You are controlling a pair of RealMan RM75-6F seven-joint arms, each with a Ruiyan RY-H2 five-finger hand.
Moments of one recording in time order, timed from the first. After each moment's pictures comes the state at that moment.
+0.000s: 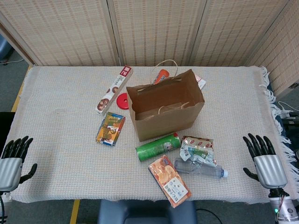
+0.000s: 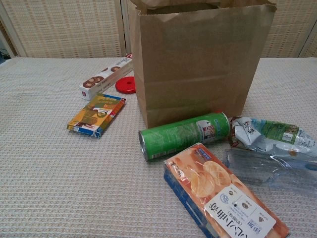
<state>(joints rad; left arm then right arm) -0.10 -1.14 -0.05 -1.60 1.49 1.49 0.10 0.07 -1.16 0.02 -1.61 -1.57 1.48 -0.24</state>
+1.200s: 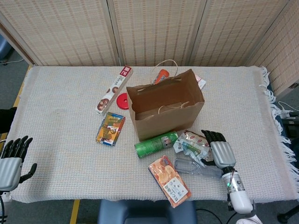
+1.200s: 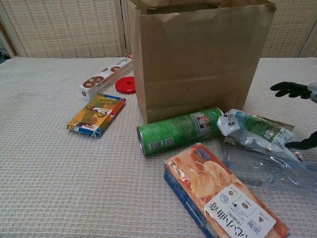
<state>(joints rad) -0.10 -1.14 -0.05 -1.60 1.48 1.49 0.10 0.32 -1.43 0.16 -1.75 -1.14 1.17 -0.44</state>
